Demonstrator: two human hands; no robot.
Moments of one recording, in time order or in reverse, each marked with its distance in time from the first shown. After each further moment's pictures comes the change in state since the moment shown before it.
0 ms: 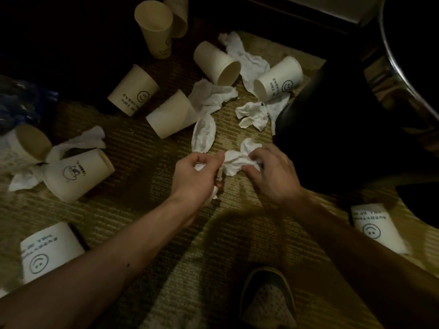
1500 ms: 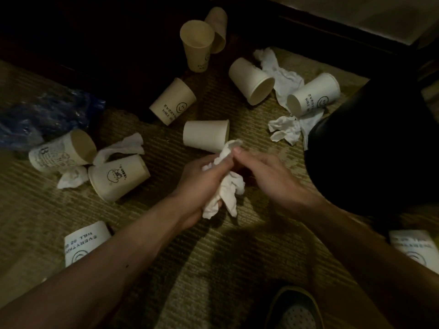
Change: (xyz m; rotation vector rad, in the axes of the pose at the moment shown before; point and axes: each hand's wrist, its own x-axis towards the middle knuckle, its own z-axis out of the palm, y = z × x) left_hand -0.004 0.025 -0.054 -0.065 -0.223 -0.072; right_hand 0.014 -0.084 -0.007 0.857 -0.404 0.036
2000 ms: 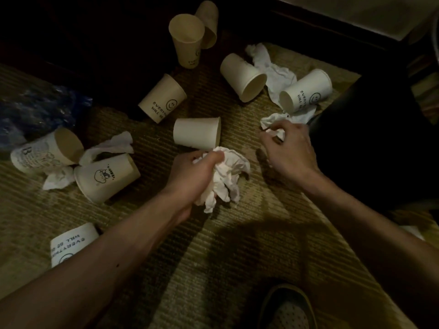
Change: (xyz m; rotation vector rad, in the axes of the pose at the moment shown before) left_hand 0.014 0.001 0.004 -0.001 0.170 0.011; right_hand 0.028 0.012 -0.050 -0.623 0.595 0.093
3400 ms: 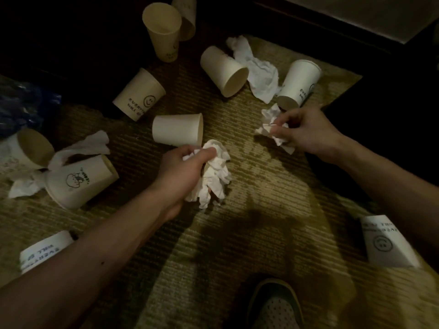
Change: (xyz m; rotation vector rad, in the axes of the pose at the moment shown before) left_hand 0.011 -0.001 0.010 -0.045 -0.084 -0.004; right_hand 0.044 0.034 -0.057 0.147 -0.256 -0.068
